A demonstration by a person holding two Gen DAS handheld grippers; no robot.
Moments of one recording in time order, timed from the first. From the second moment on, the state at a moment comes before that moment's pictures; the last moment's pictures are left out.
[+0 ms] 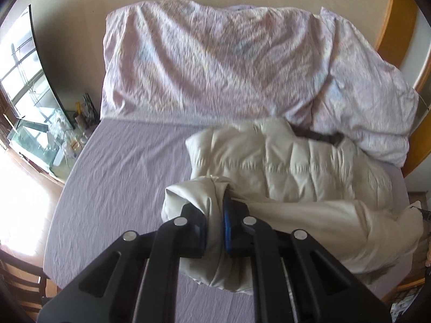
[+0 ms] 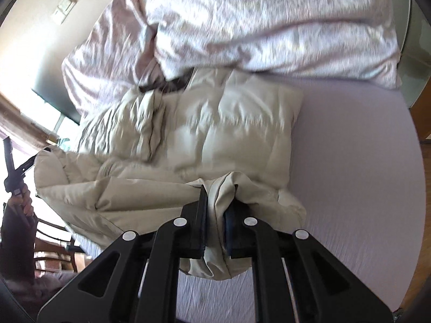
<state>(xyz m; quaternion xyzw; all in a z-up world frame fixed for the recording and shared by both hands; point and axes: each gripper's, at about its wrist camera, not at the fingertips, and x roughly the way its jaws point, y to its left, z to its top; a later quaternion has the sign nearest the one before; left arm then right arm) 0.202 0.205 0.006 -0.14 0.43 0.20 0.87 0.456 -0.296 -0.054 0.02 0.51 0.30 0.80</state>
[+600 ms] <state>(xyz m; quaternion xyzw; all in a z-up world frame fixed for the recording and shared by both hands) 0.341 0.247 -0.009 -0.16 0.44 0.22 0.86 0.571 -0.256 -0.060 0.10 0.51 0.17 0.84</state>
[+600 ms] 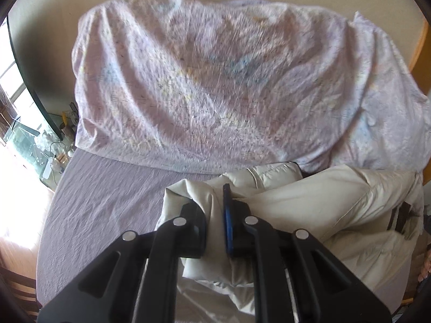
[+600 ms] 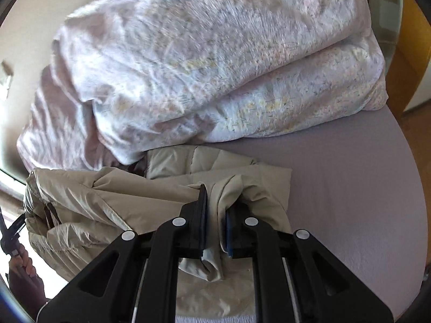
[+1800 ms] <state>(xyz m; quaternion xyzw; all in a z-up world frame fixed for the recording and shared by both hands) 0.372 0.221 -0.020 -0.16 0.47 0.17 0.85 0.561 -0.194 -0.073 0.14 0.54 0.25 0.79</state>
